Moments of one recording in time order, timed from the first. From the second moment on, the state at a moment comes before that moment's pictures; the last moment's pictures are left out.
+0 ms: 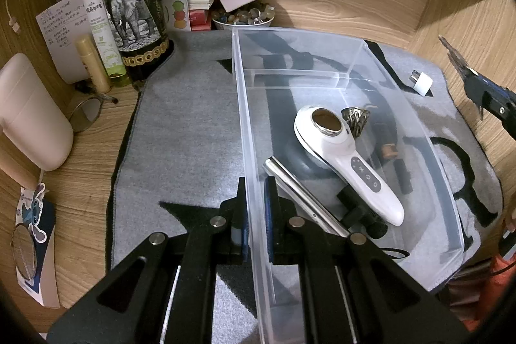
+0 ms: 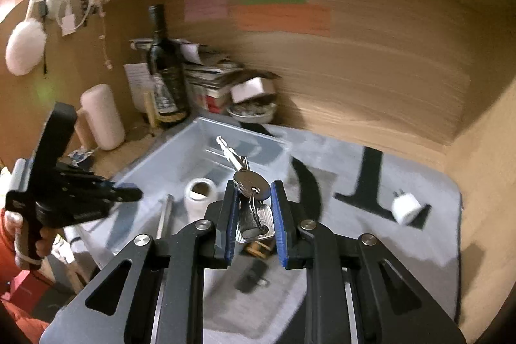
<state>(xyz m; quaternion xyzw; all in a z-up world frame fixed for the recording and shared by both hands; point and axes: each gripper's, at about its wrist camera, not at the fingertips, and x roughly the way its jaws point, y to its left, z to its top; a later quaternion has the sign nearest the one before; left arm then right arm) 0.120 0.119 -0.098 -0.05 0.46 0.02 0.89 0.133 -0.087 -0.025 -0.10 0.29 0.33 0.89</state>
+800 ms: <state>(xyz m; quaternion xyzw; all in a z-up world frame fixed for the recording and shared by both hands) 0.118 0.119 -0.098 -0.05 0.46 0.01 0.89 0.148 0.007 -0.080 -0.20 0.40 0.40 0.80</state>
